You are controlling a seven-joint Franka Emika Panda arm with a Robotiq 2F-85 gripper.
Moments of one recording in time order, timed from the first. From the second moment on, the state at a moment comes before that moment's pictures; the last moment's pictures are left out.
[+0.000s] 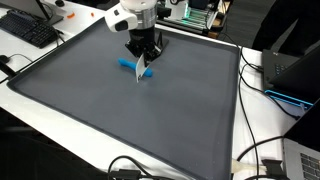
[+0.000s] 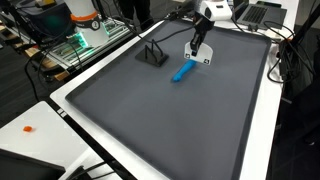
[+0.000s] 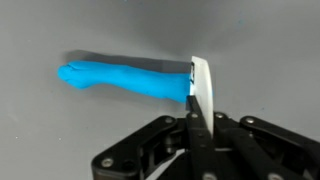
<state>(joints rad) 0.12 0.43 0.07 -1.95 -0.10 2.32 0.13</state>
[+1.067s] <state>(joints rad) 0.12 0.47 0.06 -1.94 -0.10 2.33 0.13</state>
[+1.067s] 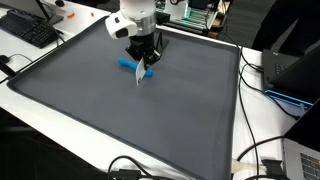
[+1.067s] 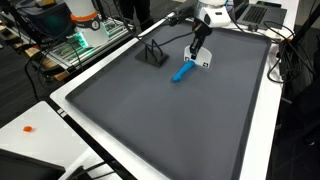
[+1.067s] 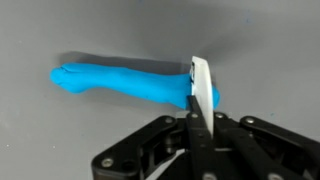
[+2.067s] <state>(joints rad) 0.11 0.48 0.06 -1.95 -0.09 2.32 0.13</state>
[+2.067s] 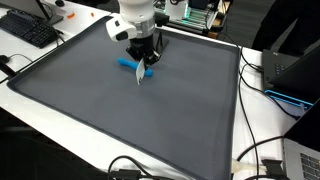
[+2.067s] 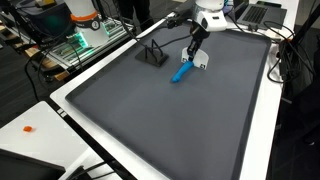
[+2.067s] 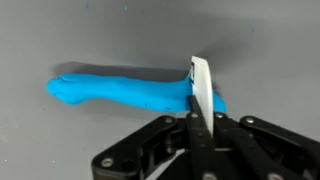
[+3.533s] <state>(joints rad) 0.06 0.41 0.08 -1.97 0.11 2.28 -0.03</state>
